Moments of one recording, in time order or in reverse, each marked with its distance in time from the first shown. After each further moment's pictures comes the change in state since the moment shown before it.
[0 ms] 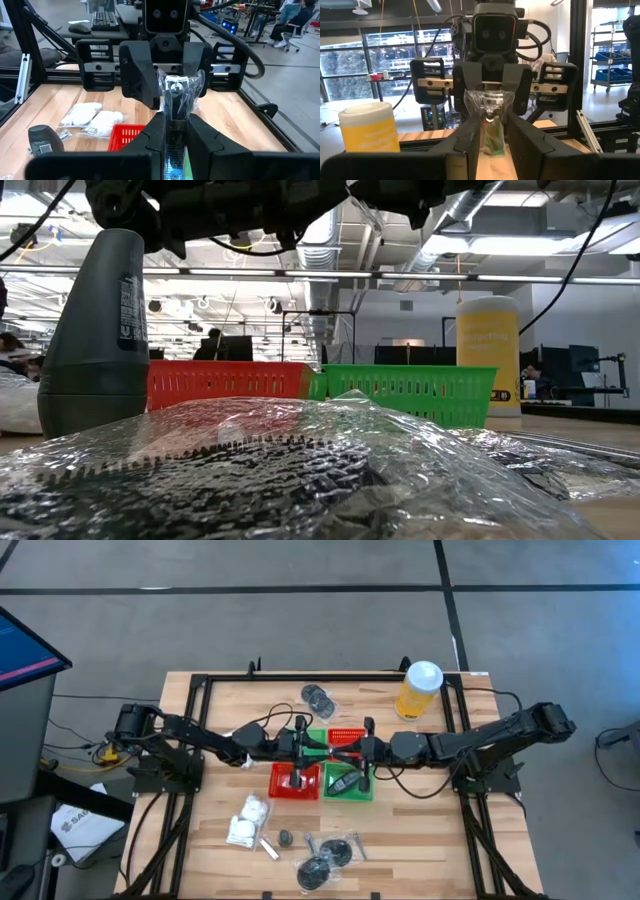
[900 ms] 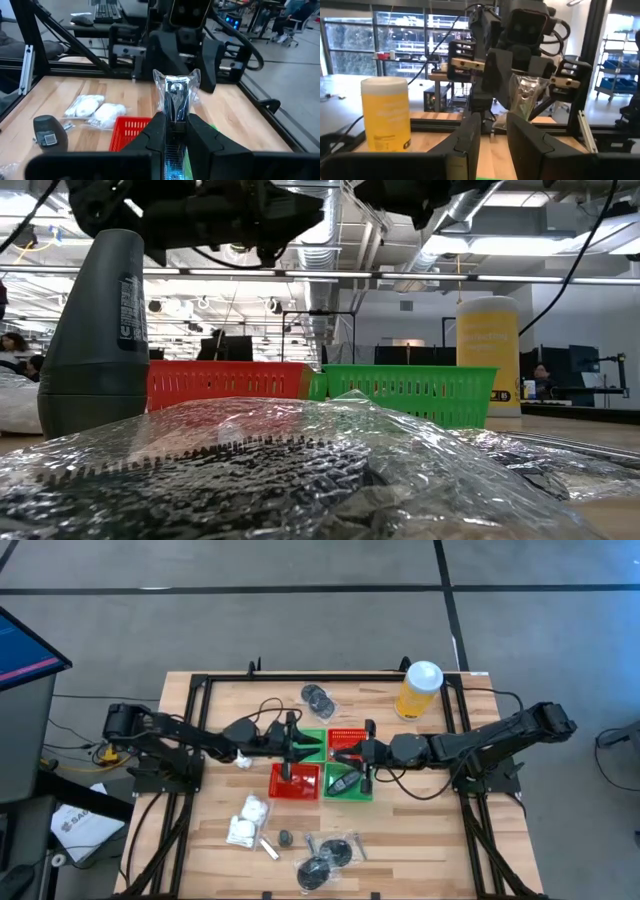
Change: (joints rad) left arm 0.048 -0.093 -0.102 -0.045 0.002 -0.109; right arm 0.017 -0.011 0.000 -0.036 0.004 -0.003
